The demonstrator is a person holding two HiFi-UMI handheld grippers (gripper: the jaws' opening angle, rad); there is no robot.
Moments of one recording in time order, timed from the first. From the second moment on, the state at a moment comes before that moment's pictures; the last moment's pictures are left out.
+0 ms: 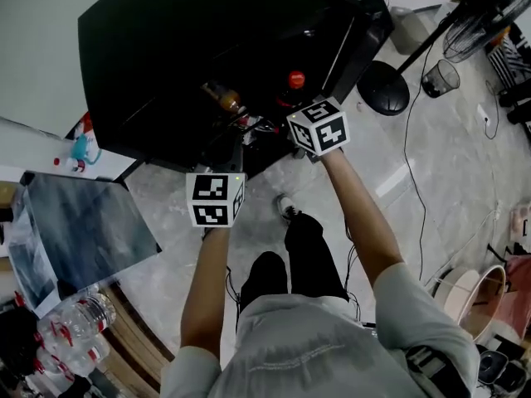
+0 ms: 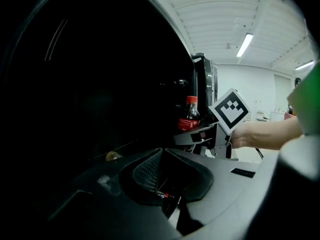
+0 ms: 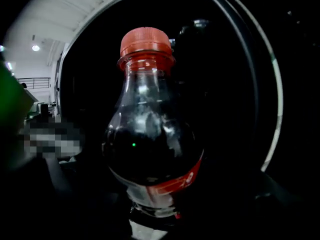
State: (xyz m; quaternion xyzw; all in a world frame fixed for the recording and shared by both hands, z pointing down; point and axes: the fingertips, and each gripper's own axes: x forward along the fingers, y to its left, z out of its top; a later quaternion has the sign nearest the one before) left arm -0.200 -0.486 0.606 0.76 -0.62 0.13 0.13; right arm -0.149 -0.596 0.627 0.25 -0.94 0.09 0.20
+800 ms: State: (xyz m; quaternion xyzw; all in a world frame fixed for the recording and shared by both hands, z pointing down) left arm -0.222 -0.524 0.647 0.73 -0.66 0.12 0.13; right arm -0.252 -0.683 0.685 0.24 -0.94 0.12 0.20
